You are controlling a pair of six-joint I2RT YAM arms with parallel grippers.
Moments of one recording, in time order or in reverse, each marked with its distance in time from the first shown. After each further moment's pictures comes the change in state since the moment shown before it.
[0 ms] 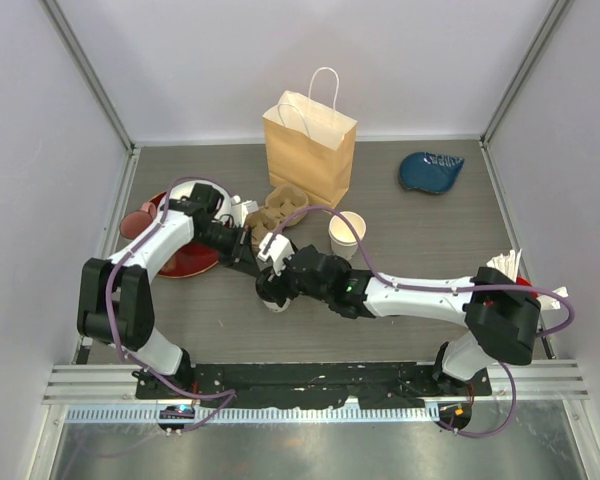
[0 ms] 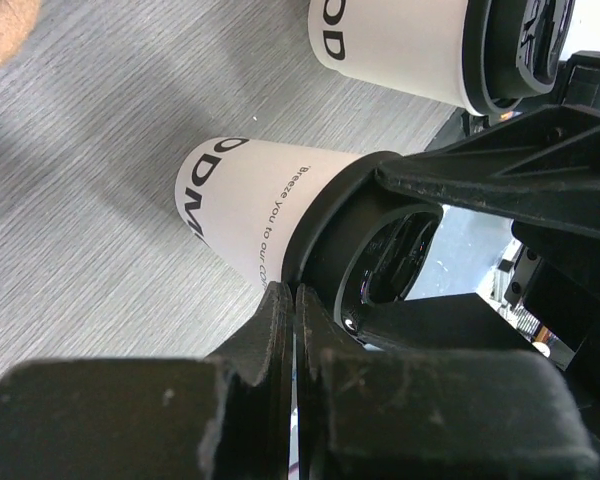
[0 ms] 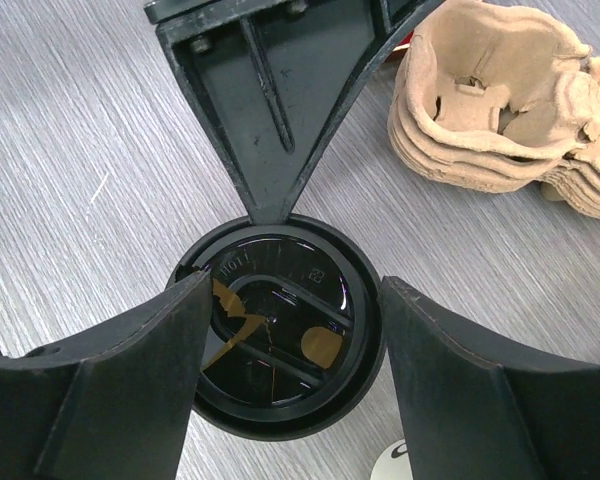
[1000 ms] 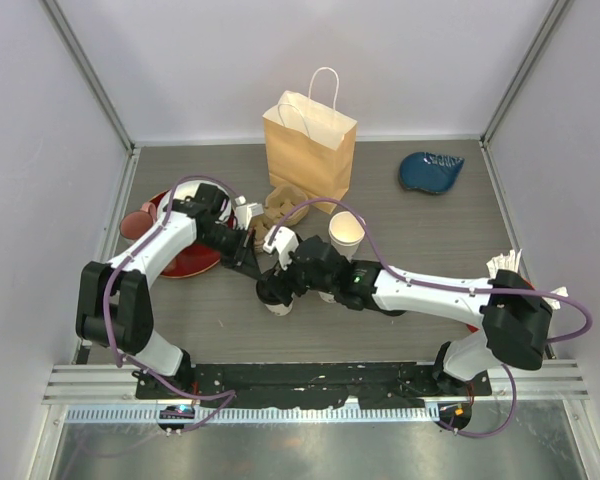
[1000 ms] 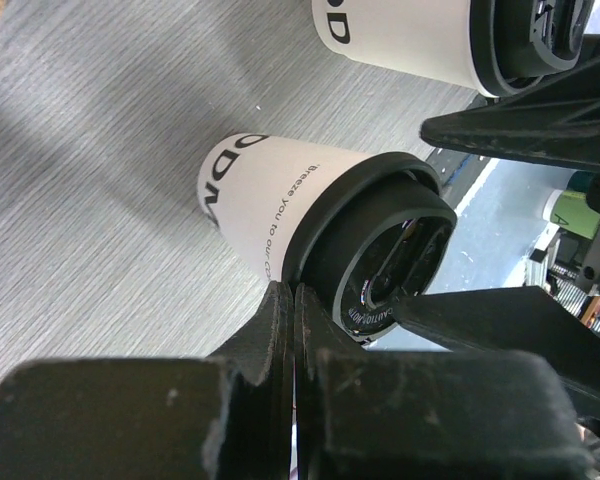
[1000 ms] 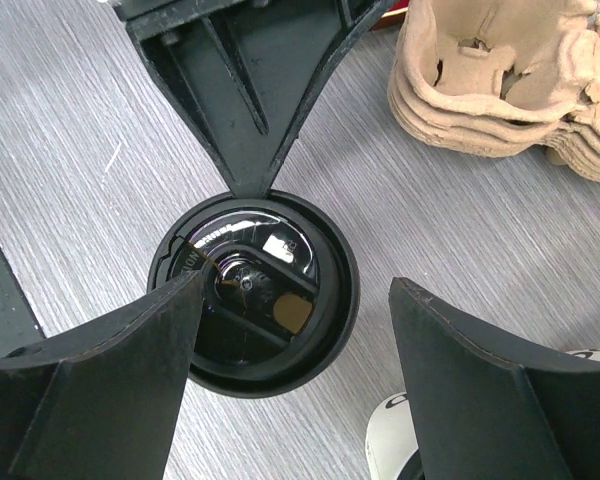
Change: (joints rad) left arm -0.034 -0.025 0.005 -0.021 -0.048 0.032; right arm -0.026 -0.051 0.067 -0.196 -0.061 0.031
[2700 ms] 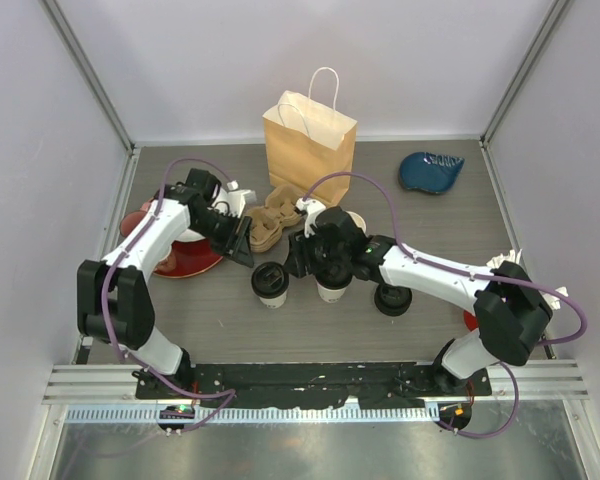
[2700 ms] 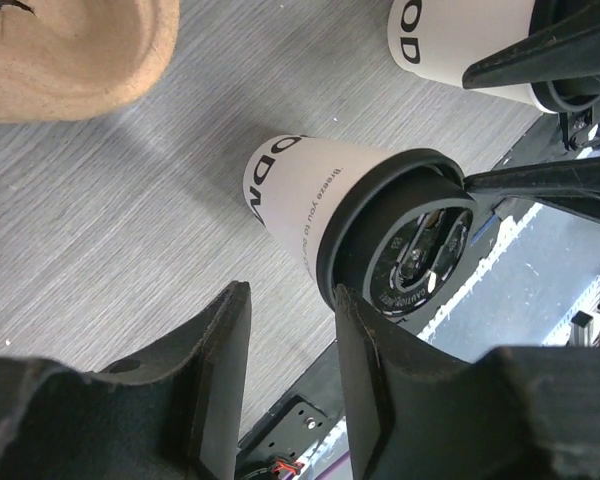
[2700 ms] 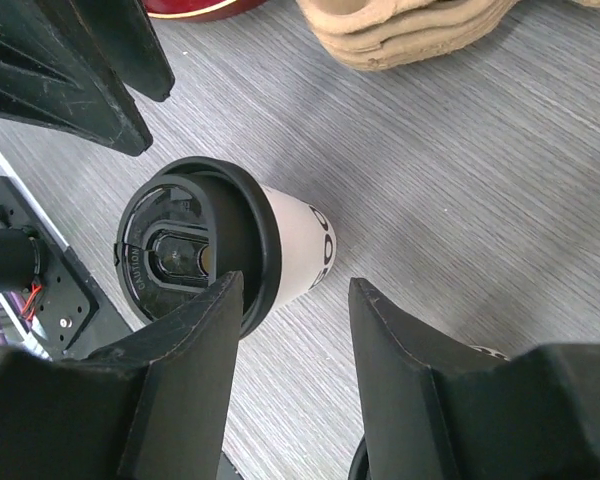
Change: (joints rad) left arm 0.043 0.036 0.144 -0.095 -0.137 0.105; right arm -0.241 0.026 0.030 -0.092 -0.235 0.391
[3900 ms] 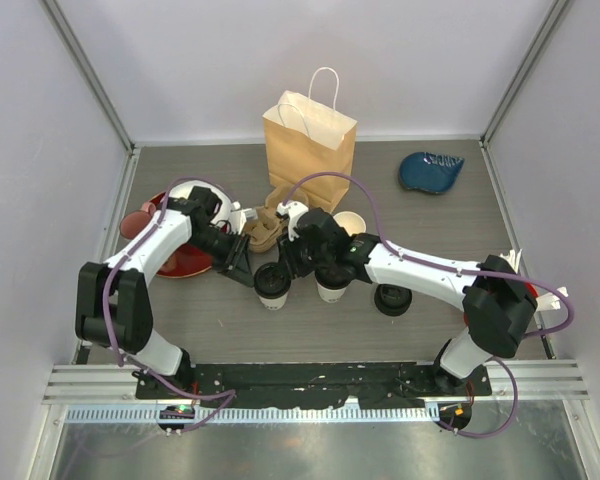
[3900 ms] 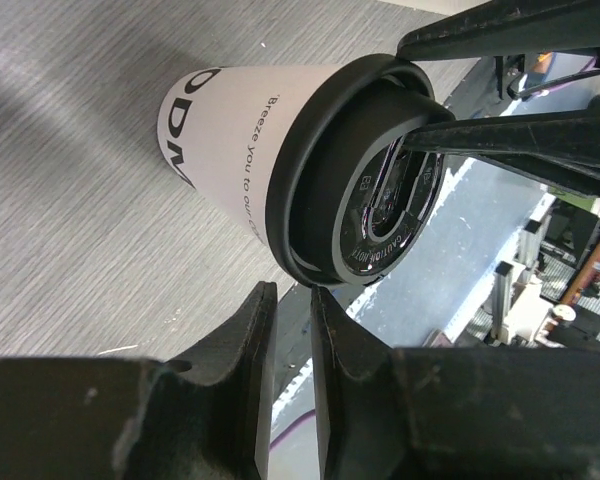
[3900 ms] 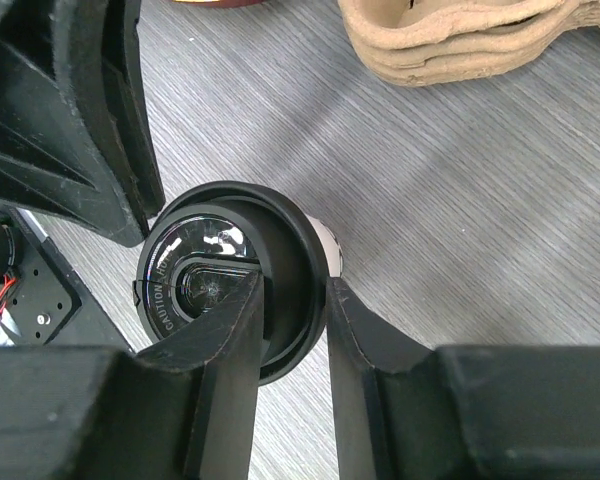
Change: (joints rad) left arm 0.000 -0.044 -0.126 -0.056 0.123 0.001; right arm 0.077 0.076 0.114 -0.077 0.052 -0.062
